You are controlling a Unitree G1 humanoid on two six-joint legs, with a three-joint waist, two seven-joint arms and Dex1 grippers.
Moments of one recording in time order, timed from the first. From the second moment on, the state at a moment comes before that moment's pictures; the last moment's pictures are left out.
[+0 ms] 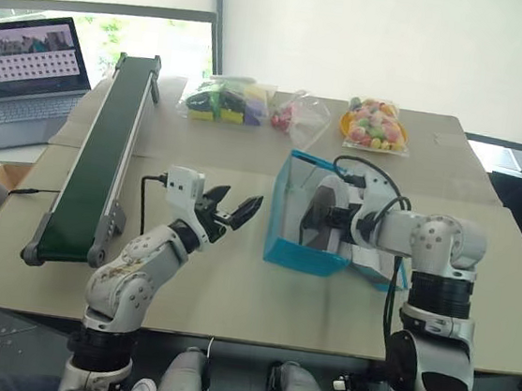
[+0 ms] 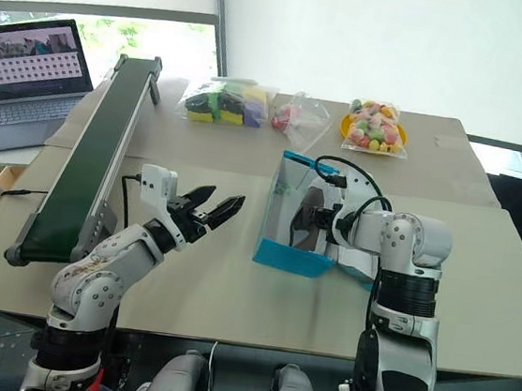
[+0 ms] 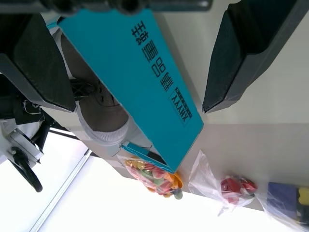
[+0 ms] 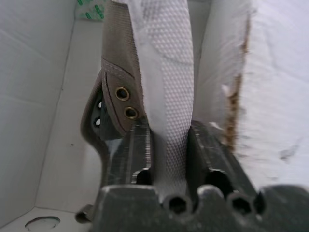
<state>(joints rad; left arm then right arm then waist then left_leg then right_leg) -0.27 0.21 0.05 -0.38 -0.63 0.68 -0.26 -0.78 -0.25 -0.24 0.07 0.58 1.47 -0.13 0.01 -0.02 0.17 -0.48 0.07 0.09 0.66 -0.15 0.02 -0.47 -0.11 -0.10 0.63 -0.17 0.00</state>
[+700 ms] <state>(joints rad) -0.28 0.30 0.40 -0.18 -0.34 0.46 0.07 -0.81 -0.37 0.08 -0.18 0.40 0.87 0.30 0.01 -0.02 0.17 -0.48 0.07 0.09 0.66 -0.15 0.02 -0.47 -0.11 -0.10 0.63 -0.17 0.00</state>
